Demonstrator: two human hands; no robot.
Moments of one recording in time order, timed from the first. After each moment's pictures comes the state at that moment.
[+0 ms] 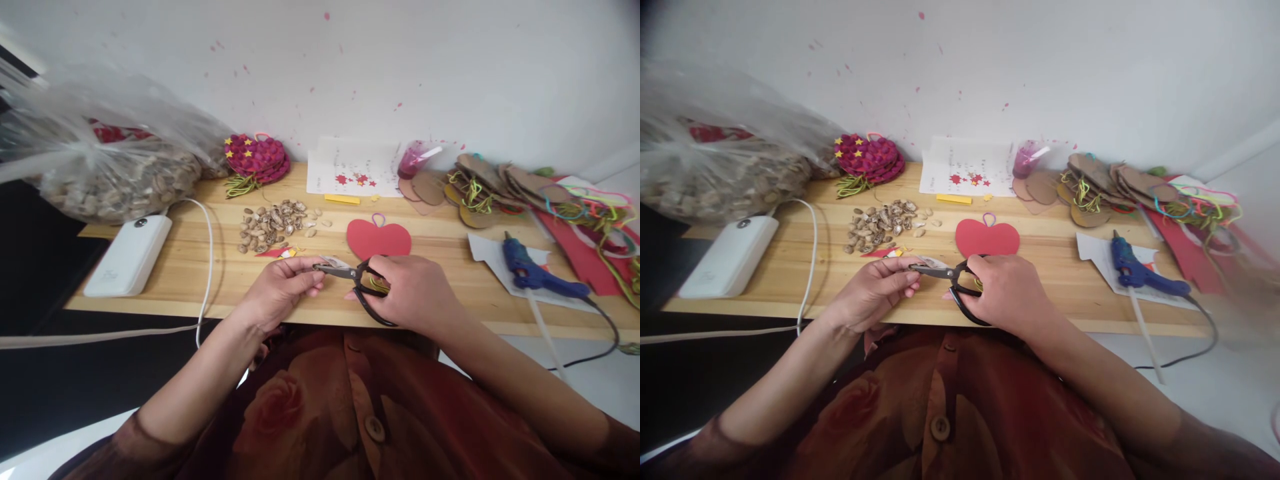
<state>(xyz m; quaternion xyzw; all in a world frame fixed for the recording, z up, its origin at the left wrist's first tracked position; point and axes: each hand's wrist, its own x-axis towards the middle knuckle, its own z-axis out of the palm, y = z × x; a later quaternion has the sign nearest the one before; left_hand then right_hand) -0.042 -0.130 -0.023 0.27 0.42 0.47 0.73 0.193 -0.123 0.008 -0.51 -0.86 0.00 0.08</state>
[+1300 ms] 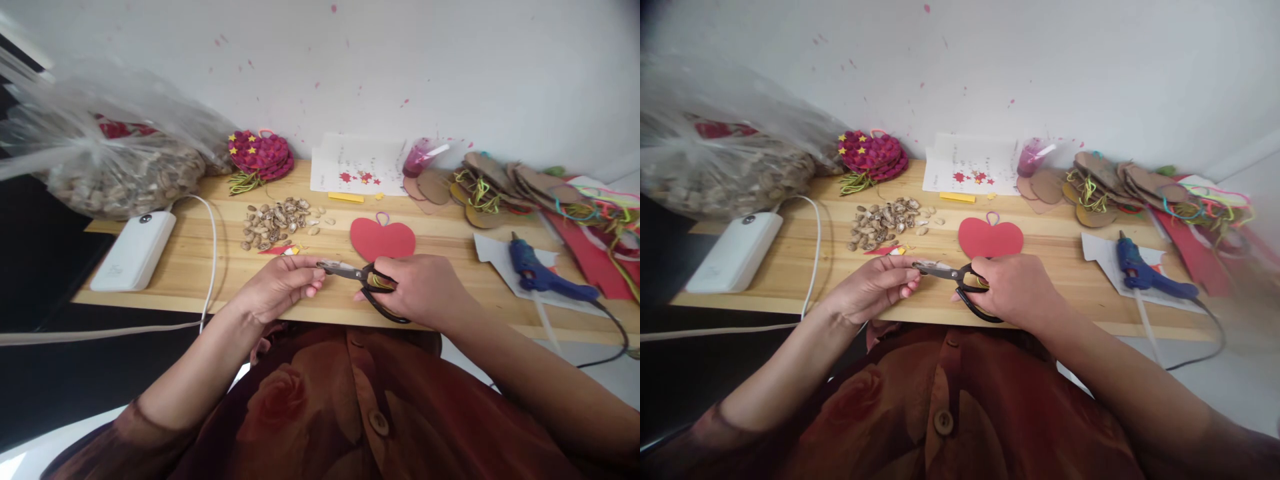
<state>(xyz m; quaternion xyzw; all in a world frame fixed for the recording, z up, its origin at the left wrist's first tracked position) -0.052 -0.121 -0.017 0.23 0.41 0.40 0.79 0.202 -0.115 0.012 -0.49 -0.87 0.01 0.05</state>
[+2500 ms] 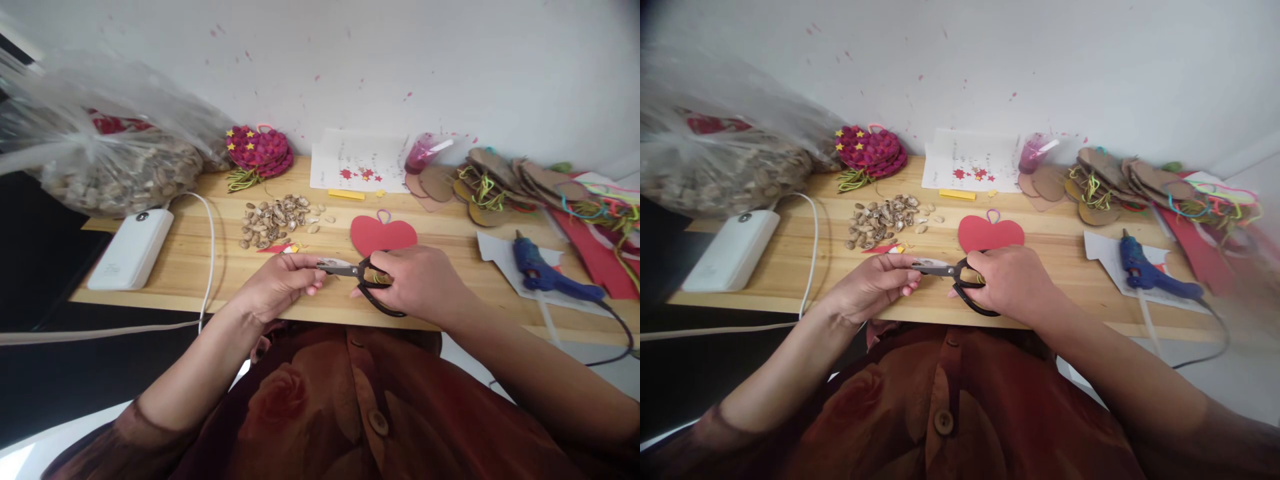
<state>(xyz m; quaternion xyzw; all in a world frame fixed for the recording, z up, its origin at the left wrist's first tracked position) -0.050 -0.121 -0.020 0.24 0.42 0.41 0.77 0.200 -0.105 0.010 -0.45 -0.89 -0.03 0.07</state>
